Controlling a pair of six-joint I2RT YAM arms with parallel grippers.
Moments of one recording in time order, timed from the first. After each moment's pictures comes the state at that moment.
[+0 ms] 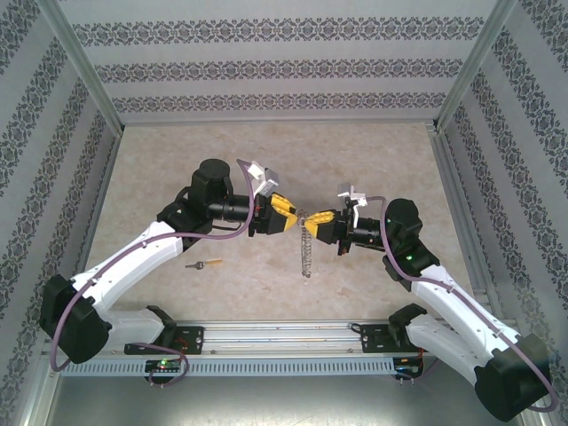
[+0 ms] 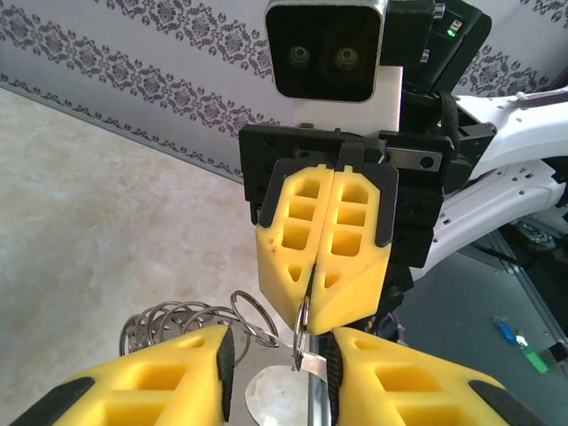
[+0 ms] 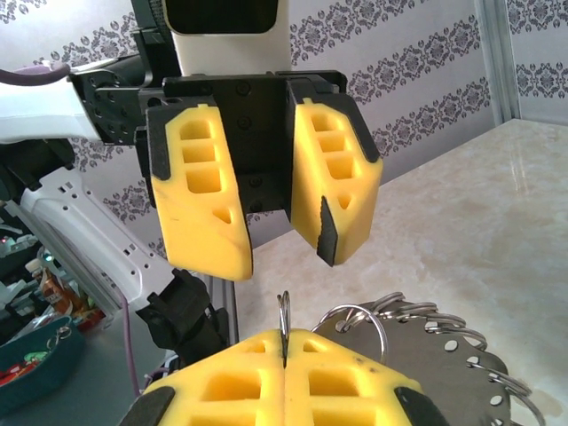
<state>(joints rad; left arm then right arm) -0.60 1.25 1.01 -0.06 0.90 -0.16 0.45 0.86 0.54 0.32 -0.94 0.41</state>
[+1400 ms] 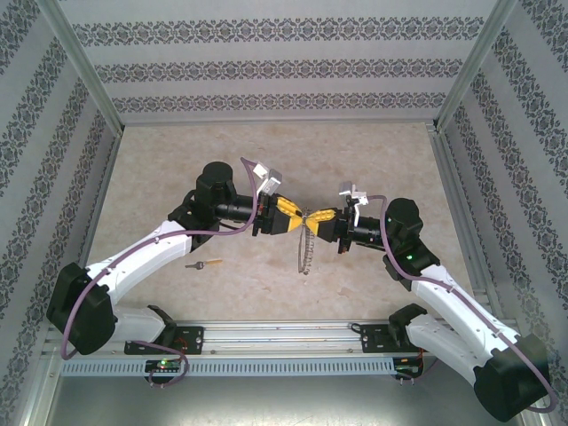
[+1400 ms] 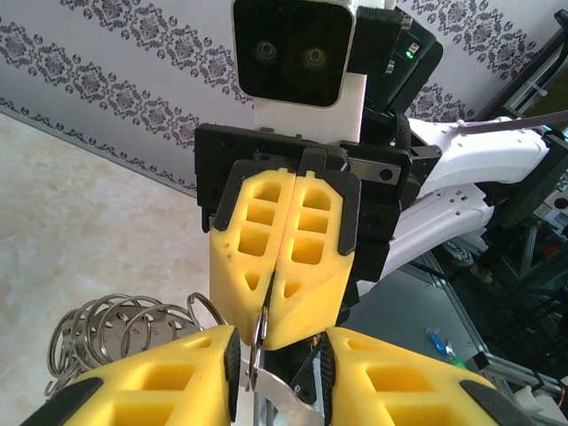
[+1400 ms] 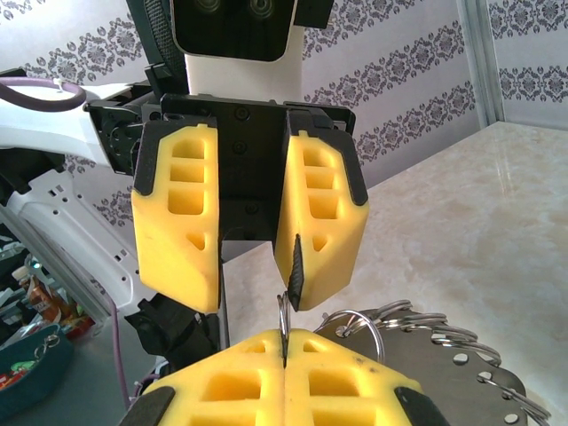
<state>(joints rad) -0.60 1.32 0.95 0.18 1.02 -0.35 0.43 0.86 0.54 0.32 -0.92 0.42</state>
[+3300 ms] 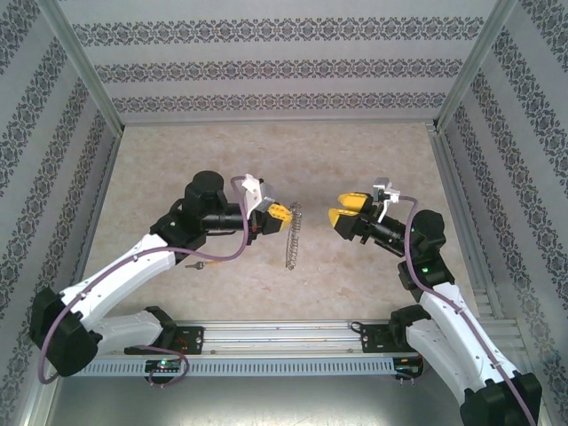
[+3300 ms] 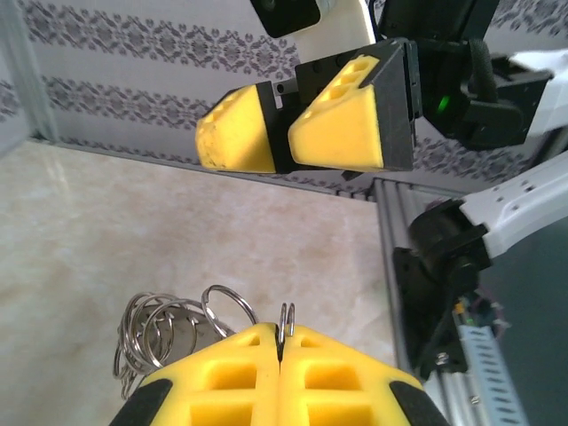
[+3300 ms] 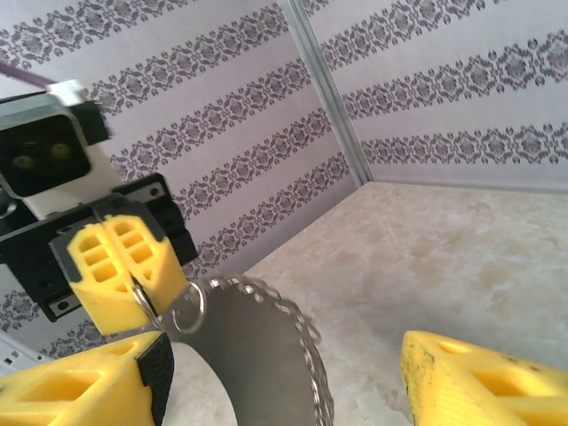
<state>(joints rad) -0.64 1.13 0.91 -0.05 0.73 0.12 0.25 0.69 0.46 0.31 -0.78 0.53</state>
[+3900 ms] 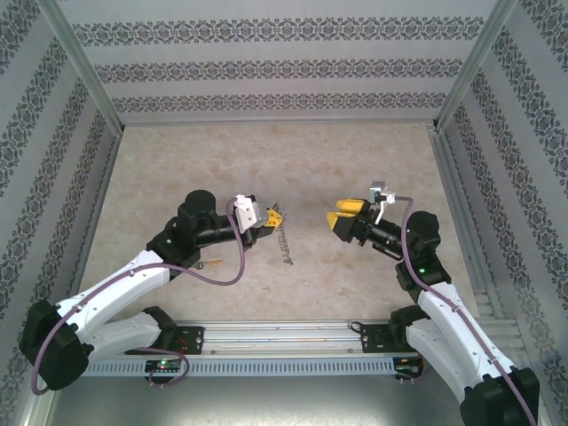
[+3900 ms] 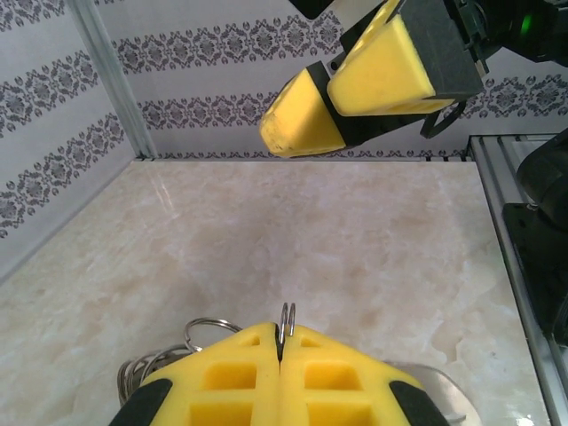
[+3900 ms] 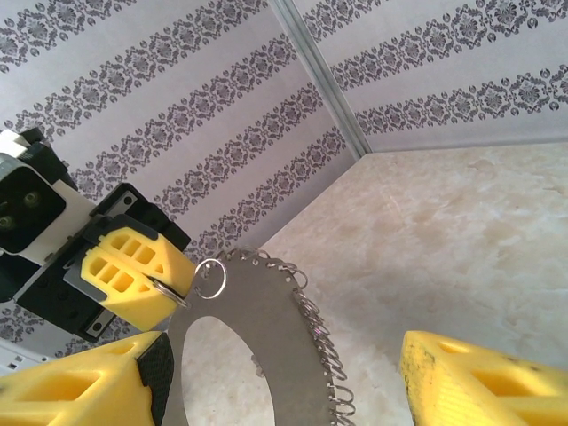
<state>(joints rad) -0.64 1.05 0.74 0.09 0.56 0.31 0.25 0.71 0.42 0.32 -0.78 0.57</state>
